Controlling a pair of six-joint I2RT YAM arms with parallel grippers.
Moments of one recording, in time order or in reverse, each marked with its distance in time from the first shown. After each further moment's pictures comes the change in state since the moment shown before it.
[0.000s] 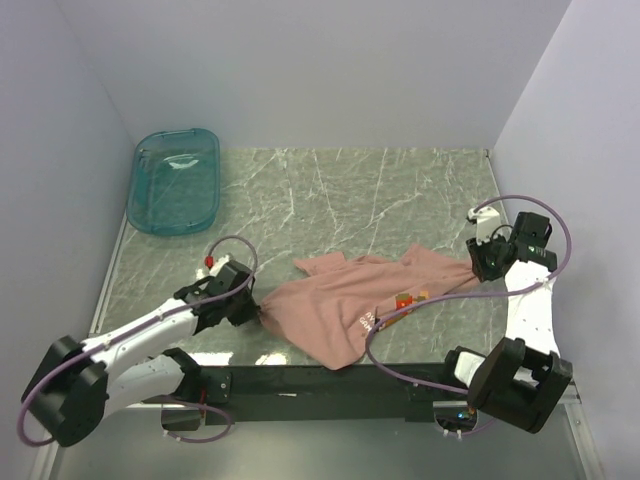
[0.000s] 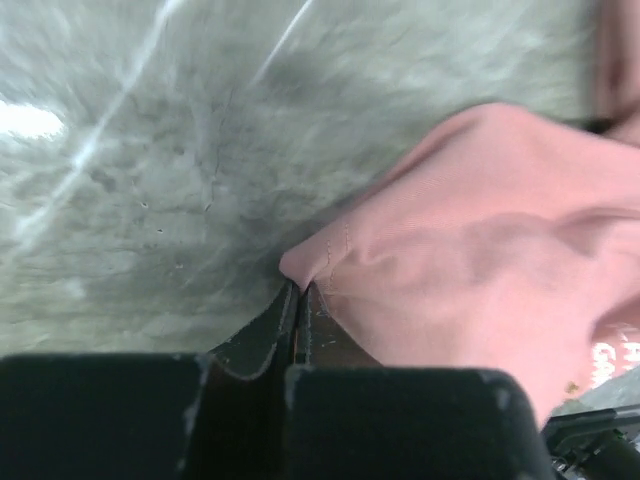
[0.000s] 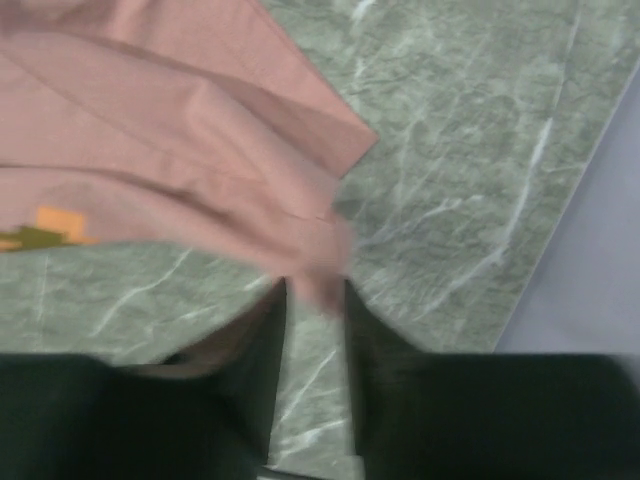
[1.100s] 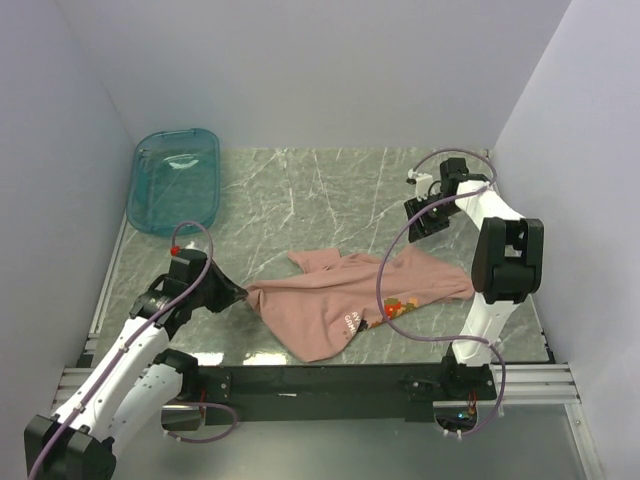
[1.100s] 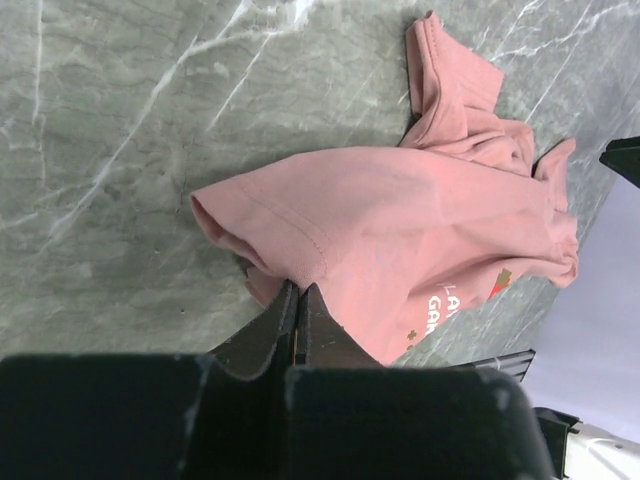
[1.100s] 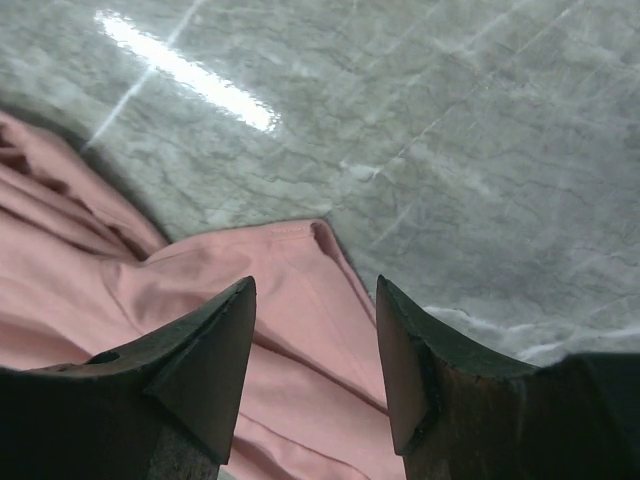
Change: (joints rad) left arm 0.323 -0.335 0.079 -0.175 0.238 0.128; right arm 0.401 0.762 0.547 -0.060 -0.068 0.286
